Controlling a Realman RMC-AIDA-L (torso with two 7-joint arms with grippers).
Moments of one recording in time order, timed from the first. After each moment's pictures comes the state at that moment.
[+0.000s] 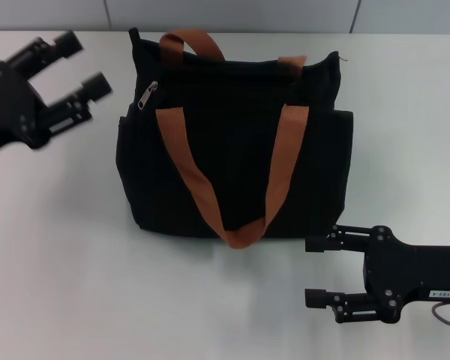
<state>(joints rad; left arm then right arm) -0.39 -1.97 0.65 0.43 1.48 1.80 -0.98 0.45 2.08 -0.68 -0.44 -2.08 -1.80 1.03</state>
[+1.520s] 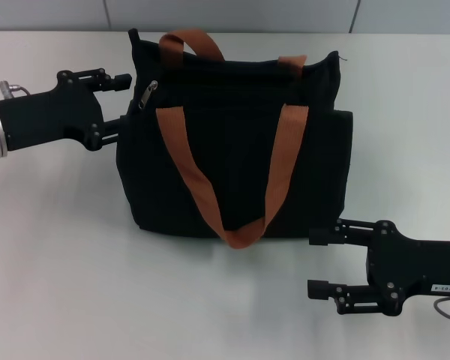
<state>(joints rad) -0.53 -2.00 0.69 0.58 1.86 1.42 -0.98 0.45 2.08 -0.66 -0.44 -2.07 -1.79 1.04</state>
